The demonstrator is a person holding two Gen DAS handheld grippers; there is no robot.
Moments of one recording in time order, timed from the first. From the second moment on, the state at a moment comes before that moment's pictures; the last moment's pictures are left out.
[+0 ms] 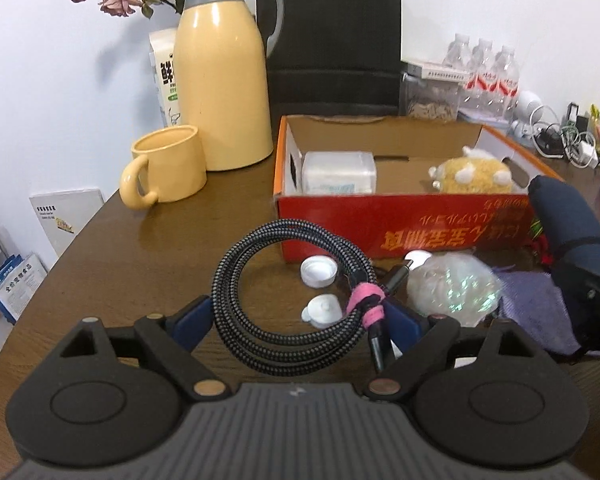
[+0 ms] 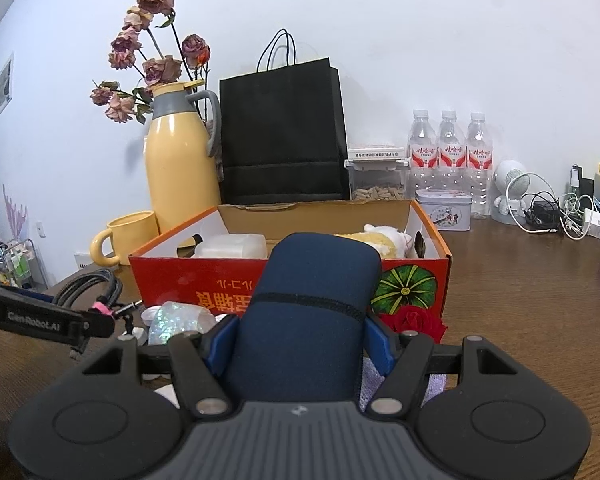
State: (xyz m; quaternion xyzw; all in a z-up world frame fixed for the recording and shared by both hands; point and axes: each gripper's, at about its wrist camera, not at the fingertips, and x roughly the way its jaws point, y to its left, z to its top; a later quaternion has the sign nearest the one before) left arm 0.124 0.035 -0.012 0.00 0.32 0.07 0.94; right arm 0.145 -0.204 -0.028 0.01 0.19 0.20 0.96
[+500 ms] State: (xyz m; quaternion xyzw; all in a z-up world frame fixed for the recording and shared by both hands) left arm 0.172 0.014 0.036 -0.01 0.26 0.04 0.97; right arm 0.174 -0.191 0.014 -0.01 0.16 0.21 0.96
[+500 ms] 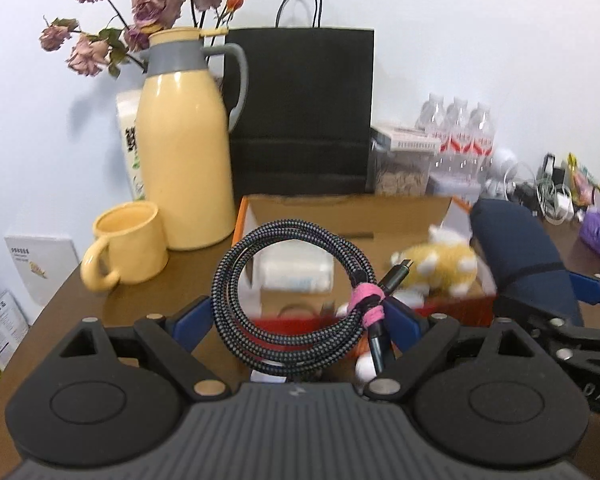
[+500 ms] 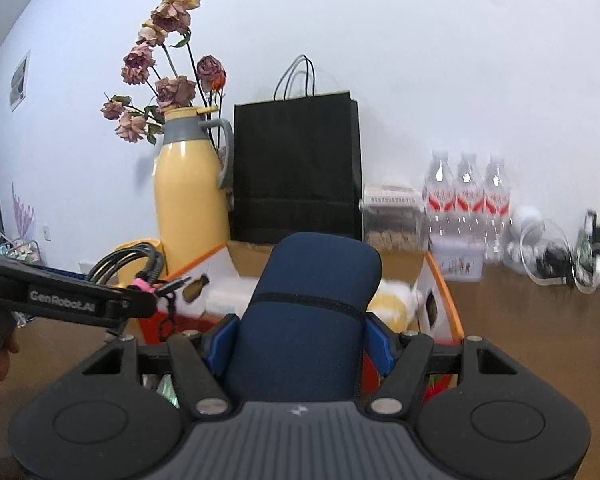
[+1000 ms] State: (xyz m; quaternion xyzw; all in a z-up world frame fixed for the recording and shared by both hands) left arm 0.262 0.043 0.030 -0.06 0.25 0.05 0.97; right arm 0.286 -0.146 0.017 -0.01 0.20 0.22 0.96
